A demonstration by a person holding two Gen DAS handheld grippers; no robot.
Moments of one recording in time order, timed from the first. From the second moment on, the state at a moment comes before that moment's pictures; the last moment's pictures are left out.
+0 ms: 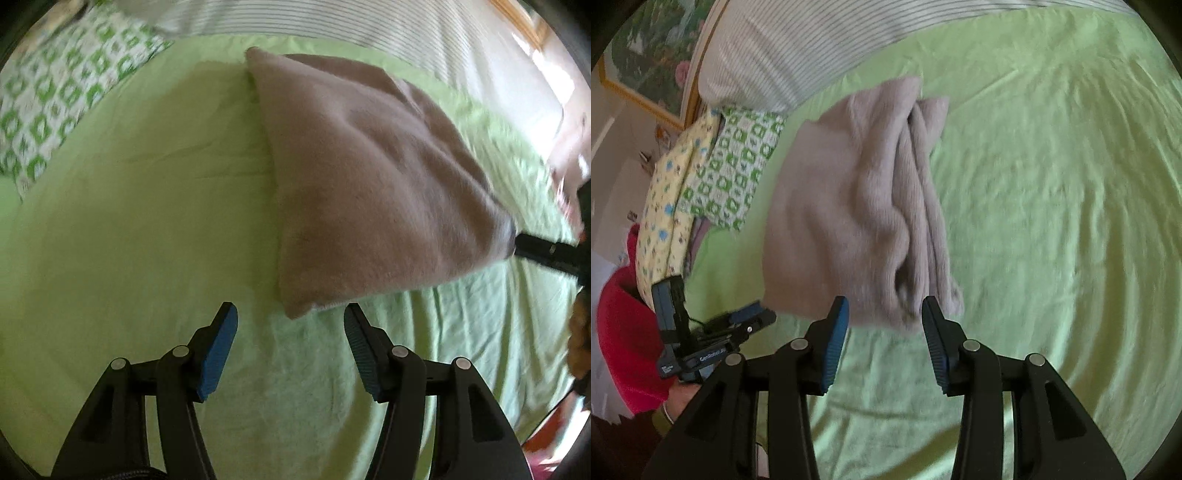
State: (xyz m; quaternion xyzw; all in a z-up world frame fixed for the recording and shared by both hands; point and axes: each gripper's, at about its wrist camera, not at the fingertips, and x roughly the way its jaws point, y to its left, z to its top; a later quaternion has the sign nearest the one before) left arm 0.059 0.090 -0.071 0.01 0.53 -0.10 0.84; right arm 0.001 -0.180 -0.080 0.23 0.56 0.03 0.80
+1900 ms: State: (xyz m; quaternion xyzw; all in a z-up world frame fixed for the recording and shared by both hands) left arm 0.103 0.075 -0.064 -0.08 0.56 -0.14 0.81; right arm 0.101 -0.203 -0.115 0.18 0.56 -0.03 0.81
